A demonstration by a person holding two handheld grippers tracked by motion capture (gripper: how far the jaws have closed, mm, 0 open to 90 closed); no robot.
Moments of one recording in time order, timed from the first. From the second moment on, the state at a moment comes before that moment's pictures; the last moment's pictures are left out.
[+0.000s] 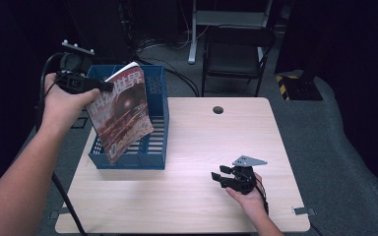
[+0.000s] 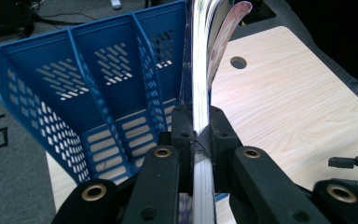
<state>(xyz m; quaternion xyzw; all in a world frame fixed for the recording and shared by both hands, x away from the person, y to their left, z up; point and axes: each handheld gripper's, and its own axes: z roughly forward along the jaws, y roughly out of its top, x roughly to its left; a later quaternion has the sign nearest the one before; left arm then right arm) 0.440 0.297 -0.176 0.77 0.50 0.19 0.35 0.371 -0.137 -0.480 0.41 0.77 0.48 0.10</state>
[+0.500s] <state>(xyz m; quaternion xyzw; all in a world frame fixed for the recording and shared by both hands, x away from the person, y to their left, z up) 0.441 0.319 -0.176 0.75 0.53 0.20 0.35 0.372 -0.137 -0.481 0.41 0.77 0.48 0.10</state>
